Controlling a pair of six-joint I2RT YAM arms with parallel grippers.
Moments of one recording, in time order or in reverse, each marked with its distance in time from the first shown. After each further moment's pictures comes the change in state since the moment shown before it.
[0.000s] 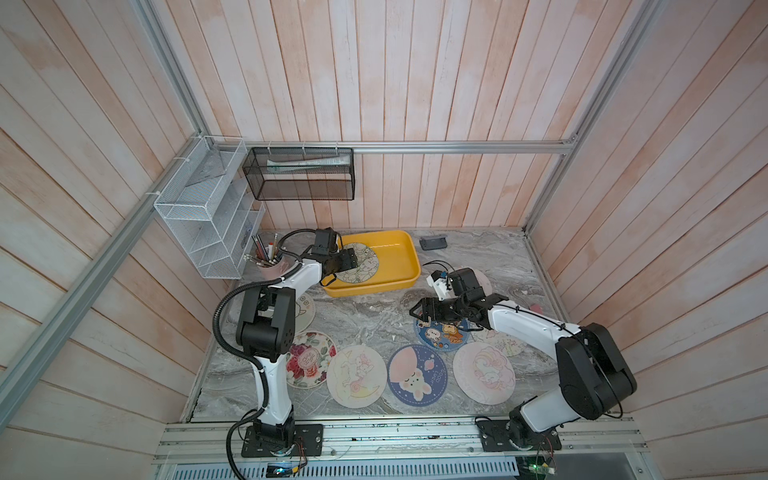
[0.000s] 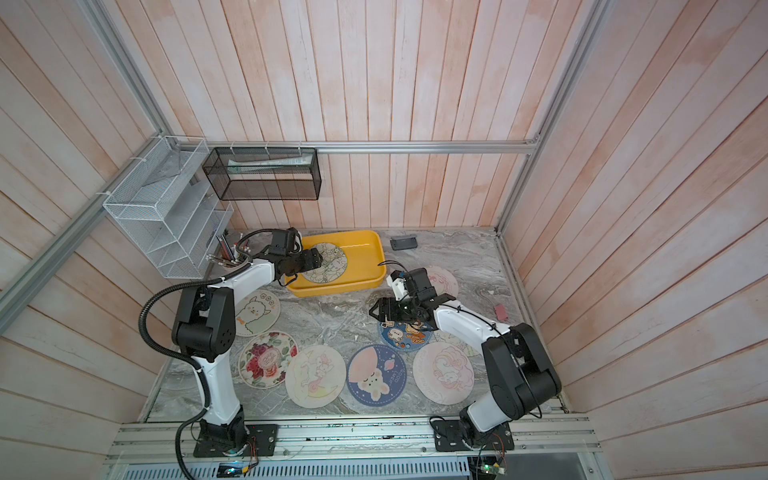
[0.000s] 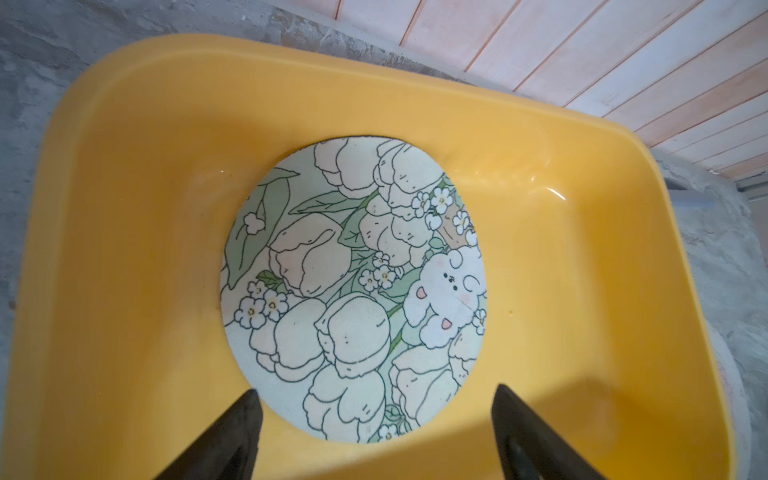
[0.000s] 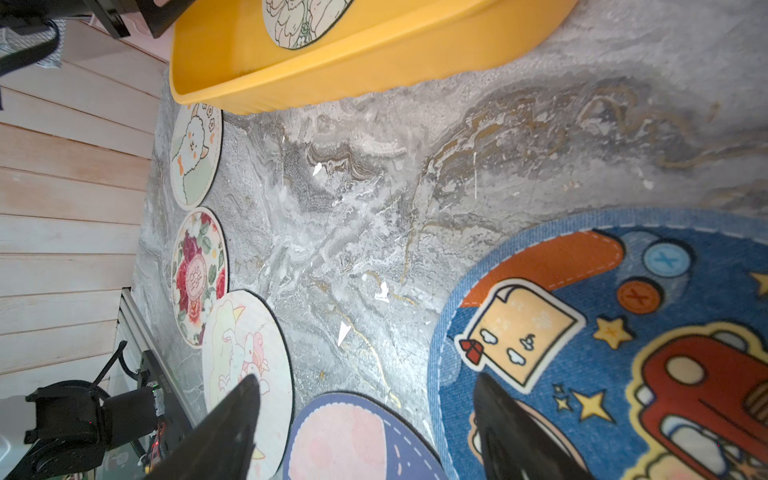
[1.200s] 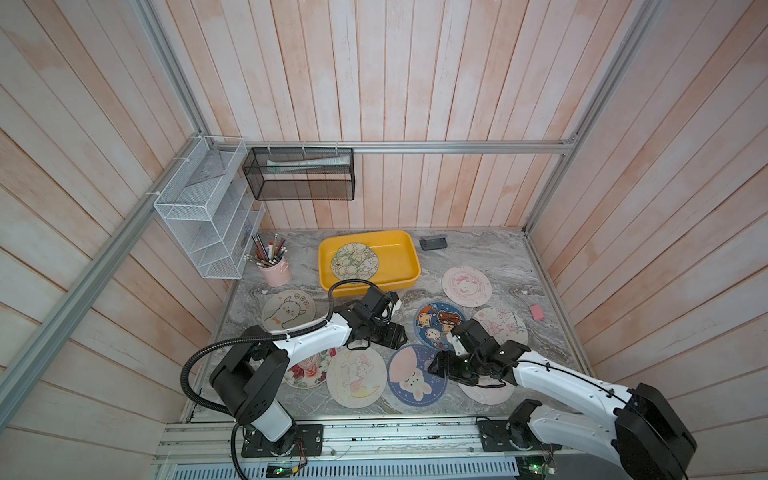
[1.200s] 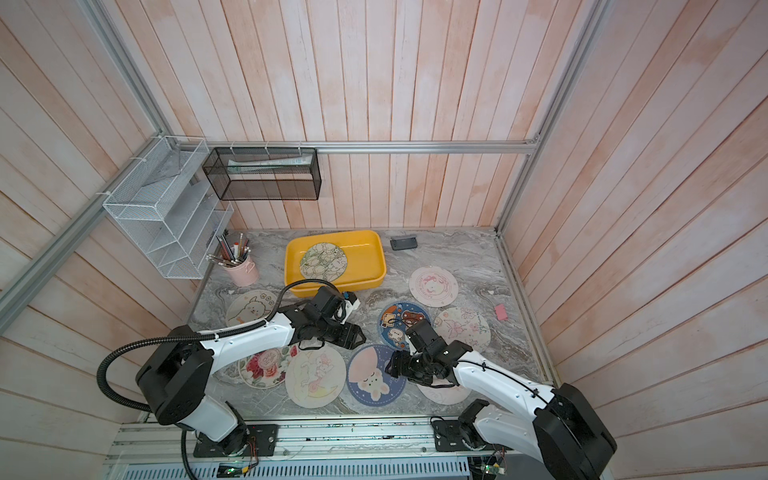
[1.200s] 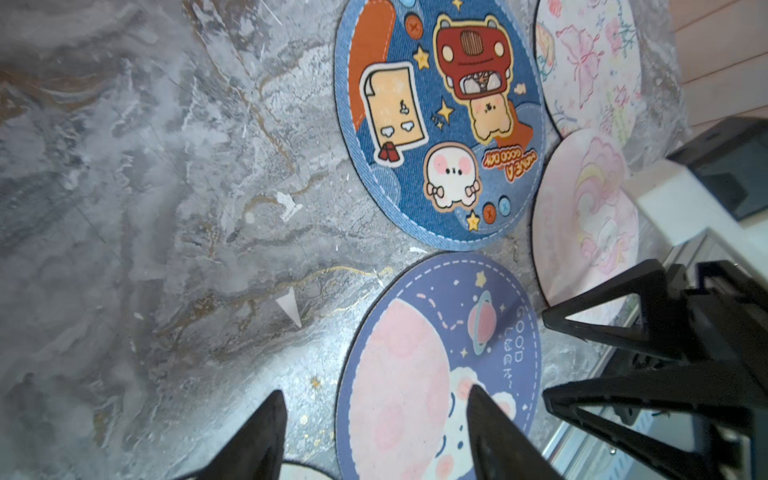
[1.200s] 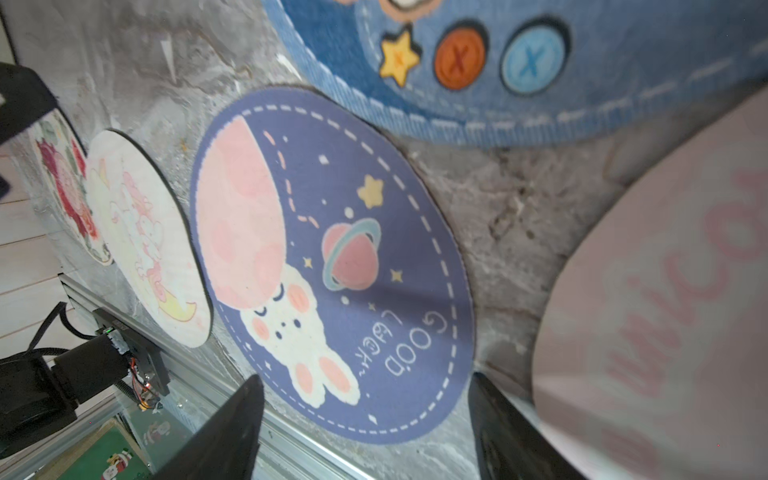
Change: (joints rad) left arm -0.531 -0.382 -0.496 -0.110 0.174 0.041; right arm 0.235 -0.435 -0.415 -0.260 0.161 0.443
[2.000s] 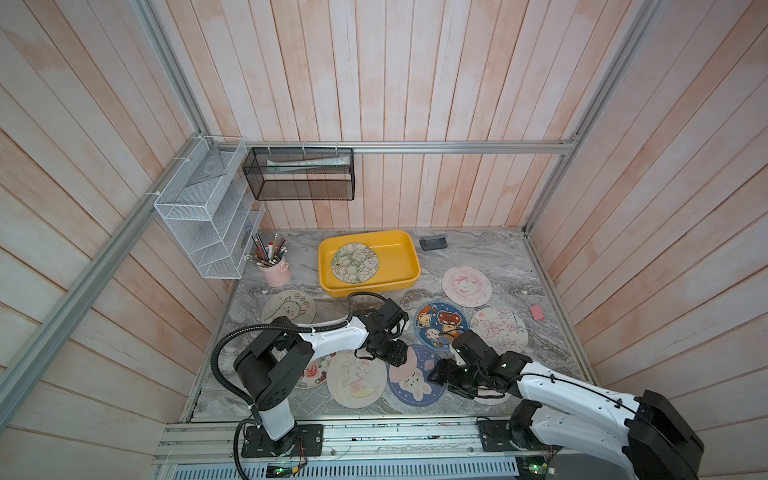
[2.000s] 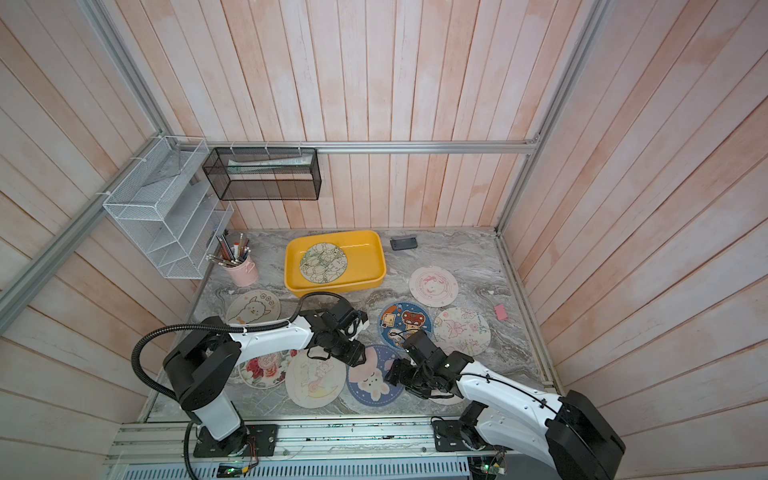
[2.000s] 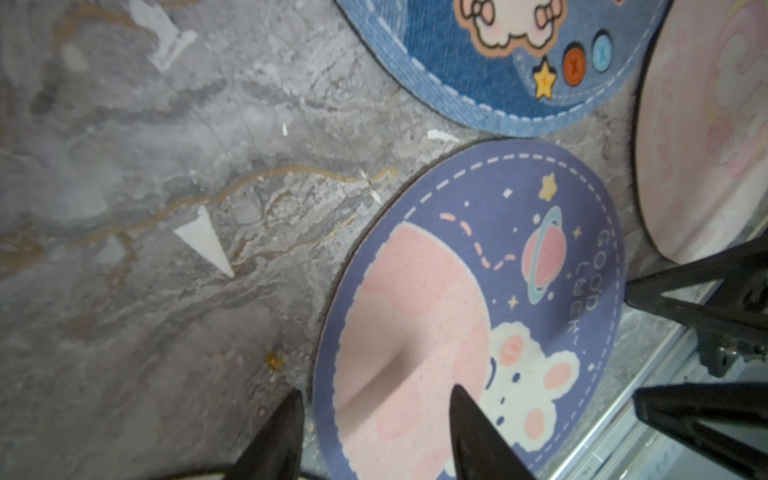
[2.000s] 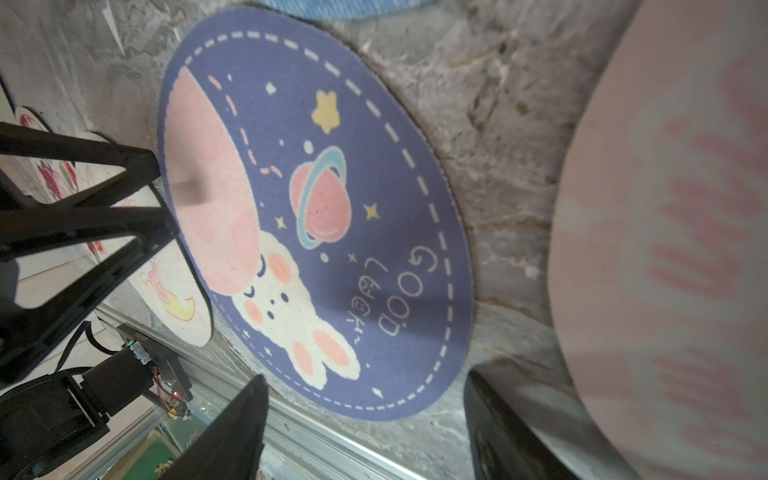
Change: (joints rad) left arm -0.093 0.131 0.043 -0.119 -0.015 0.048; right arm 0.094 -0.061 -0.062 0.033 0.038 0.219
